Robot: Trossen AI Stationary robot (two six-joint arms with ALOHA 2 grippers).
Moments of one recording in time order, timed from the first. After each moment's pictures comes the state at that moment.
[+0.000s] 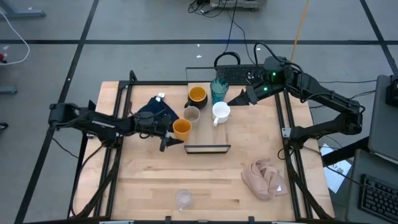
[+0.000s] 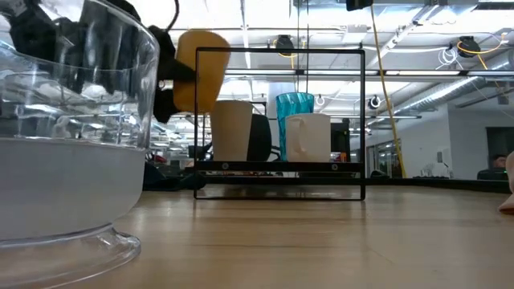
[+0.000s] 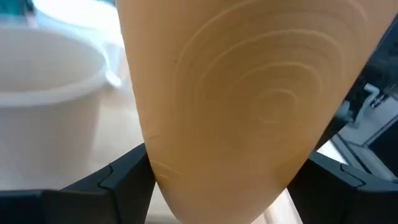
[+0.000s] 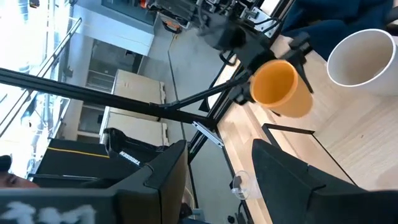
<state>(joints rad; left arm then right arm) 0.10 1.26 0.34 0.69 0.26 -0.27 -0.37 1.20 1.42 -0.60 -0.62 0.96</state>
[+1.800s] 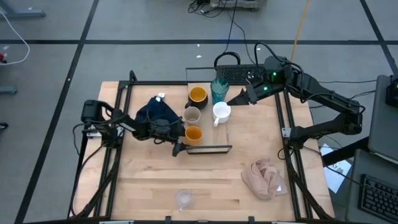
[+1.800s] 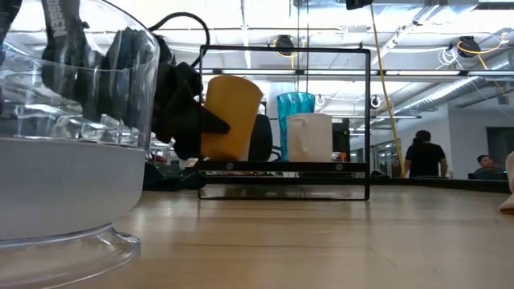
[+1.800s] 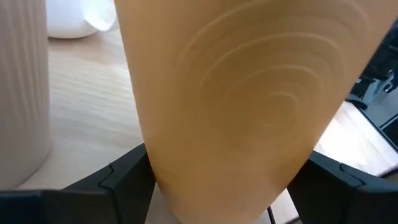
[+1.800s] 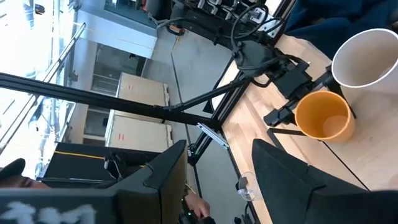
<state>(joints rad) 0.05 1.72 0.43 0.96 0.22 -0.27 -0.37 1.20 1.42 -0.58 -0.62 1.00</state>
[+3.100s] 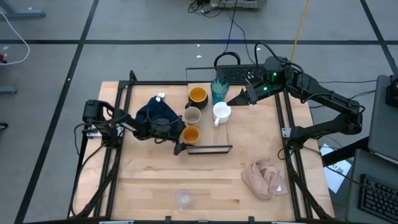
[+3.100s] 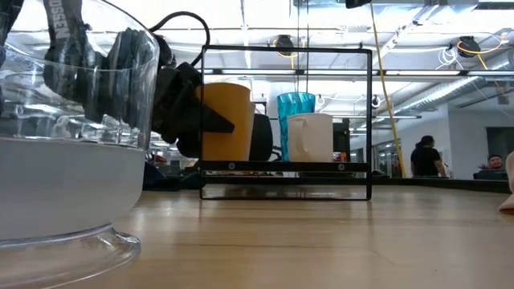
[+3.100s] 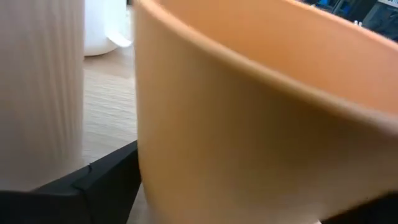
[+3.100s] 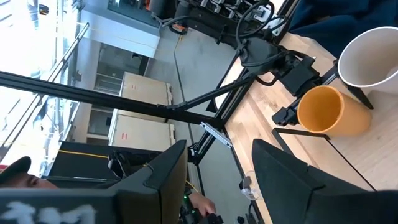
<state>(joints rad) 0.07 1.73 0.43 0.99 0.16 -0.22 -0.36 1.20 1.42 -0.57 -0.63 1.01</state>
